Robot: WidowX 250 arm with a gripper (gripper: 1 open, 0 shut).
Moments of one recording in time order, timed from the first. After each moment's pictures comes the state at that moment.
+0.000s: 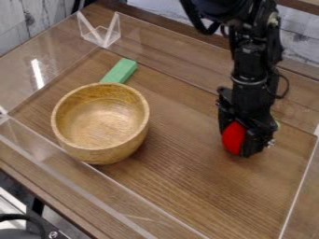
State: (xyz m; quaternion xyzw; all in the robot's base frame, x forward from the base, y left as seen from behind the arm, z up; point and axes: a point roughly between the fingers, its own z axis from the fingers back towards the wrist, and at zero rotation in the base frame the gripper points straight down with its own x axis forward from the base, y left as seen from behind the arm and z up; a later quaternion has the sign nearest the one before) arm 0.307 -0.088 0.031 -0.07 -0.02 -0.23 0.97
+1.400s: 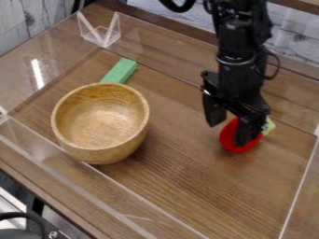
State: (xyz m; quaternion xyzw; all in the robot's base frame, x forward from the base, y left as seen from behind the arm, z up) arm 0.287 -0.082 0.064 -0.07 -0.03 -0.19 0.98
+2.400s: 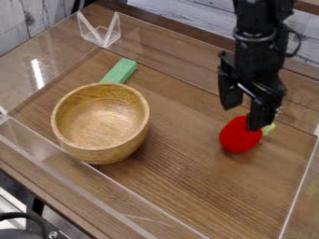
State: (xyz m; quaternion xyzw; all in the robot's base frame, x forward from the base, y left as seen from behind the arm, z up) arm 0.296 -0.089 0.094 -0.07 -0.03 -0.25 0.97
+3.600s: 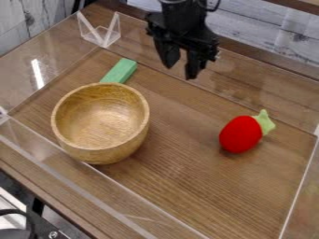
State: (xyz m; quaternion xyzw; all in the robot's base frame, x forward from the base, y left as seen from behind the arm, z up) arm 0.312 0.015 0.111 -0.01 -0.13 -0.04 0.99
